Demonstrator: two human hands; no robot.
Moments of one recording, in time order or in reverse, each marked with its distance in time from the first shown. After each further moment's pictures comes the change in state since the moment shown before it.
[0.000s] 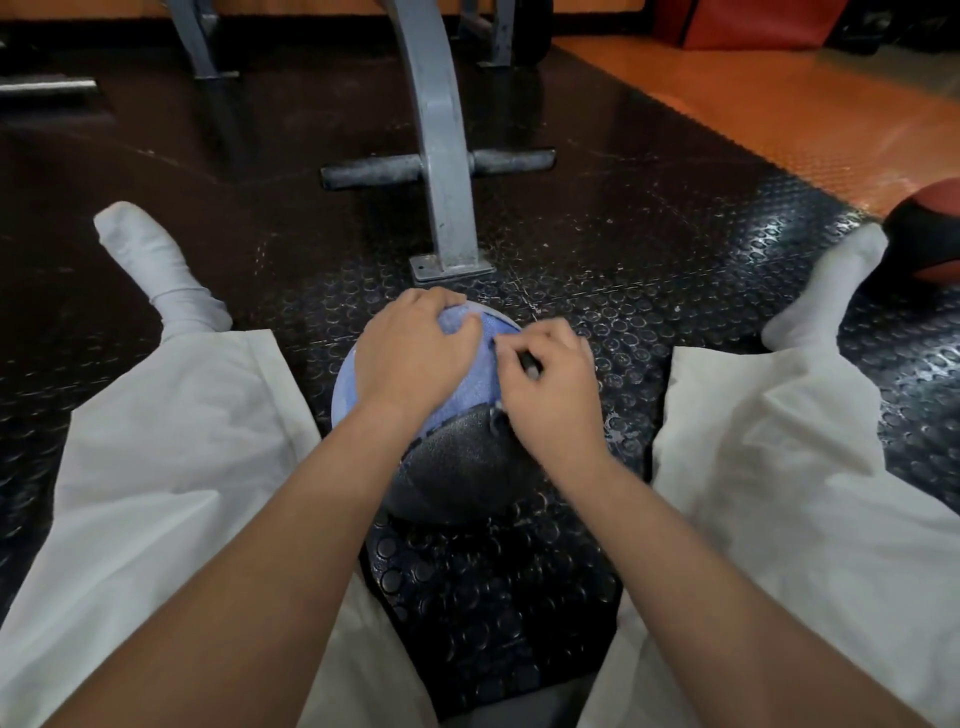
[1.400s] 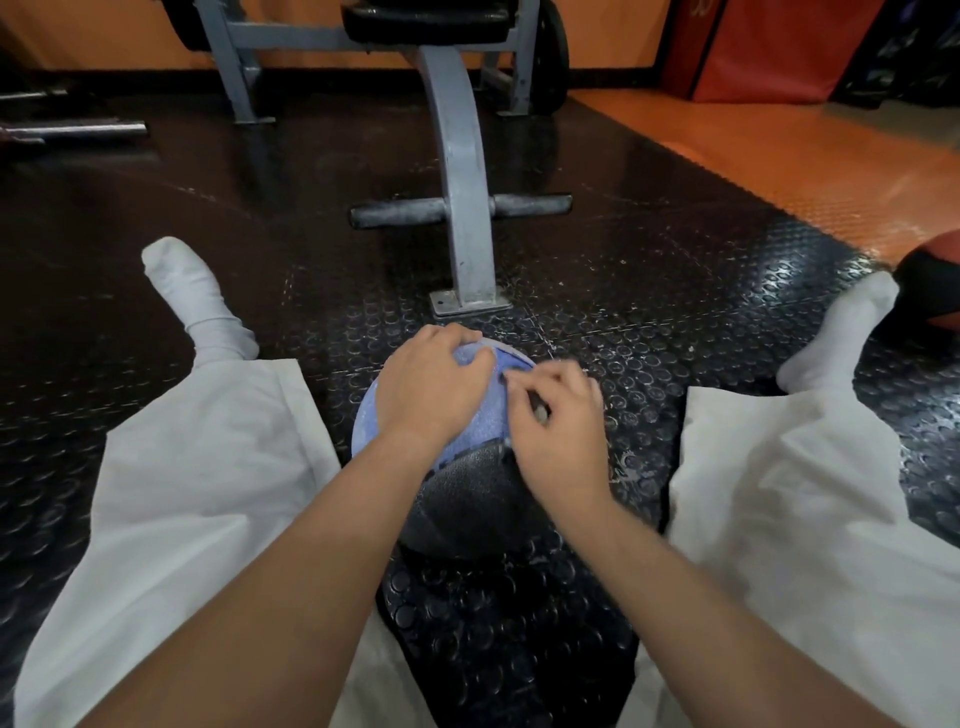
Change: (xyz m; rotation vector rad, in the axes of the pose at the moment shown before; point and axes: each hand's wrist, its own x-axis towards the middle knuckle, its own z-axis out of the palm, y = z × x) left_hand 0.004 -0.005 -0.003 -0.042 -0.024 -0.055; right_hand -0.009 -0.004 0.009 -0.056 0.065 -0.058
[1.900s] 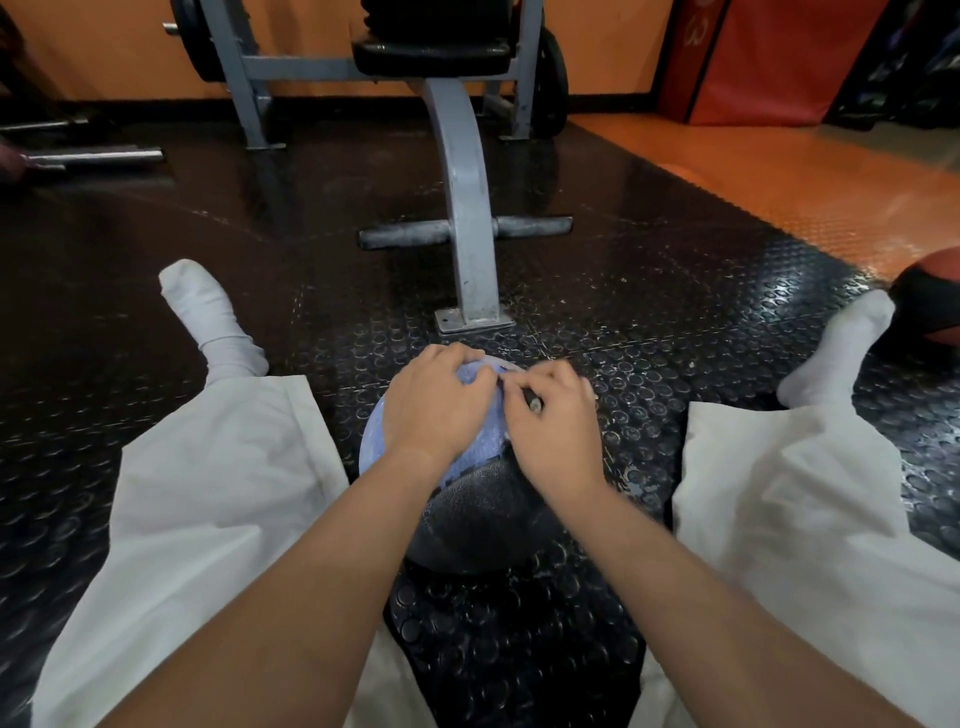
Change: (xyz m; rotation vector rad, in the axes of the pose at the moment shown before) left_hand -0.004 0.000 -0.001 -0.016 0.010 -0.012; right_hand 0.016 -0.005 0.003 -0.017 -0.066 0.045
